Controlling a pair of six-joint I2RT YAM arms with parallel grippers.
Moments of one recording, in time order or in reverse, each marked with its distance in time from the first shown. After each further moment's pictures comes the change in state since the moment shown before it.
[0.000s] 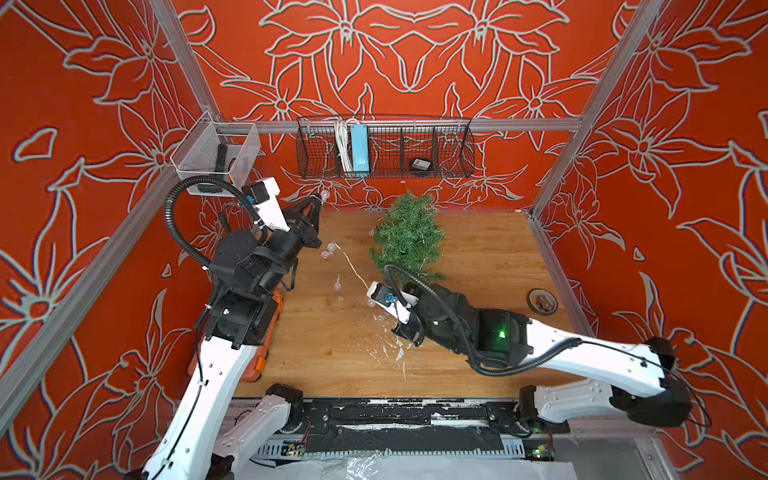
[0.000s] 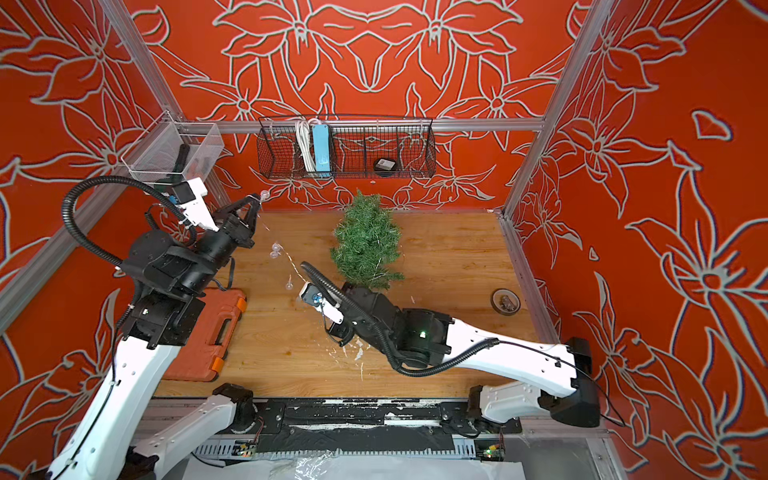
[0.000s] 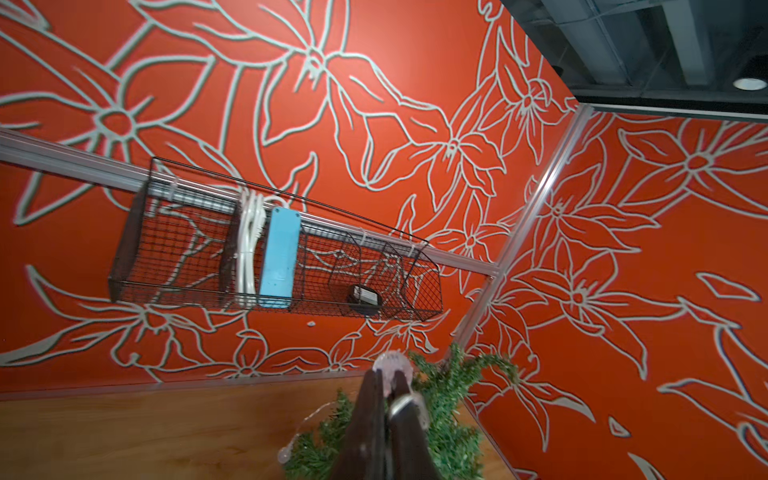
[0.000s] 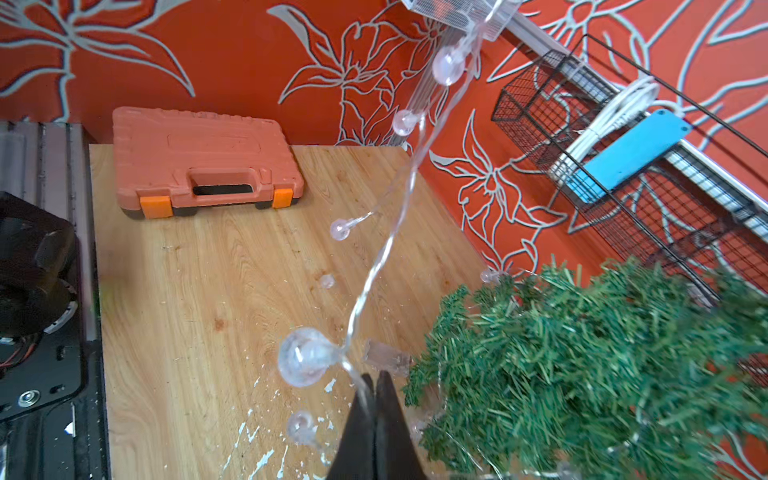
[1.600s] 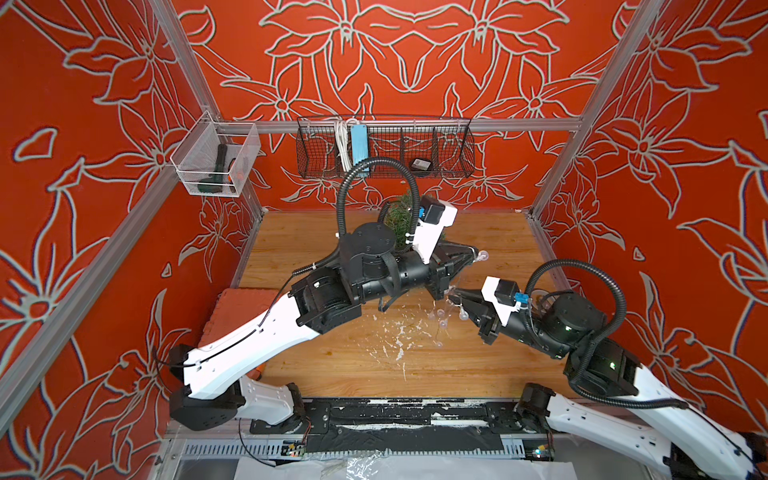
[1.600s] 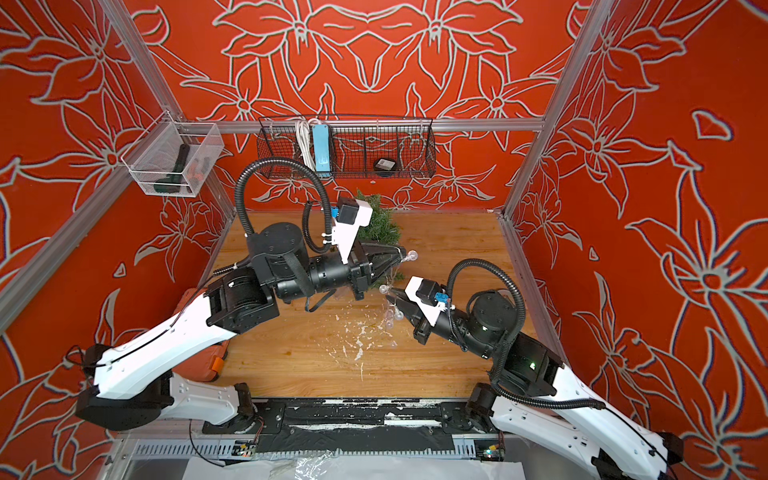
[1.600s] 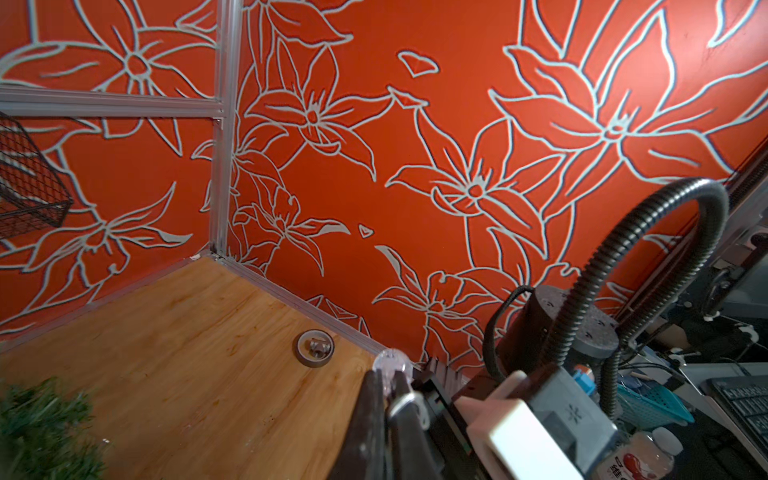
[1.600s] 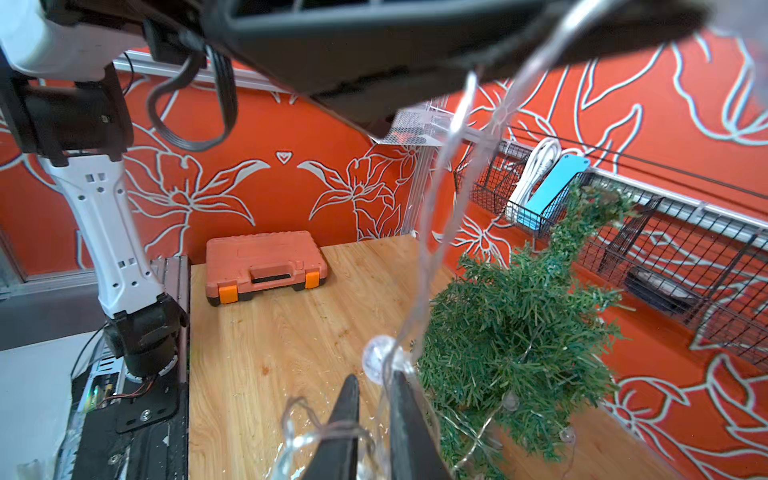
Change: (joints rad) left arm -0.803 0.460 0.445 -0.201 -0.017 0.122; right arm -0.358 -0.595 -0.337 0.105 -0.547 0.081
